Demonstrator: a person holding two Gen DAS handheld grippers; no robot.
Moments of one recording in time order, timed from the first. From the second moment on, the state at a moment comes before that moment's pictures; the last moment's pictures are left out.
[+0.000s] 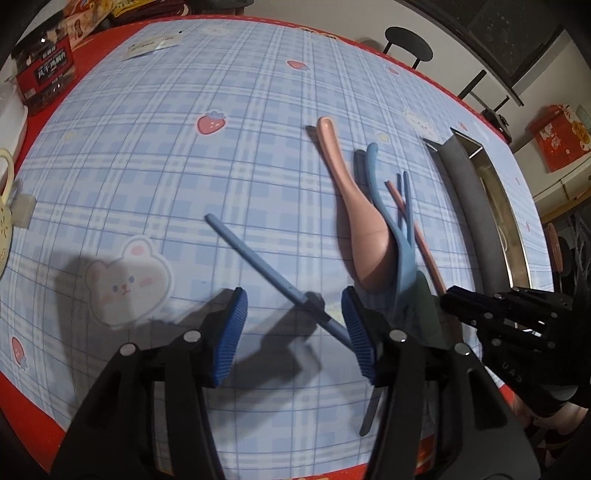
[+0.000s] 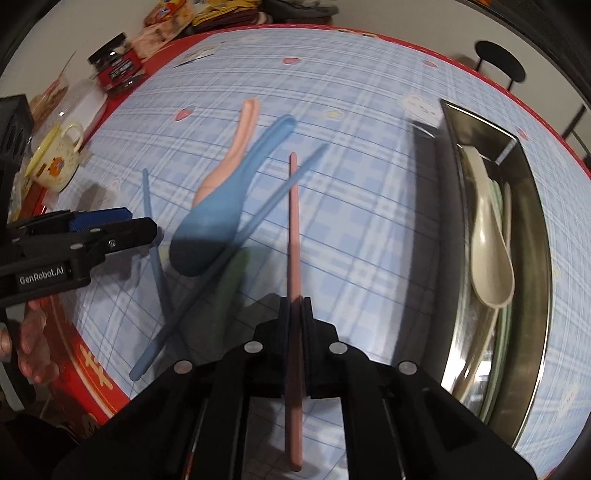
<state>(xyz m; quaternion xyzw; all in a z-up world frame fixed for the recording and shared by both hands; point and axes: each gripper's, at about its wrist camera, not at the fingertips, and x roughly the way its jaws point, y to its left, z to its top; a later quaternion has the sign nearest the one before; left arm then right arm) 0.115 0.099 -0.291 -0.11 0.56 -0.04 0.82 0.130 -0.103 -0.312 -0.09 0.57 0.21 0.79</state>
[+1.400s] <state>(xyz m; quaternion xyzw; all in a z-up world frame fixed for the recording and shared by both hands) 0.154 0.092 -0.293 -0.04 0.55 -0.02 0.84 0.122 -0.123 -0.313 -0.05 0.58 0.18 0.79</state>
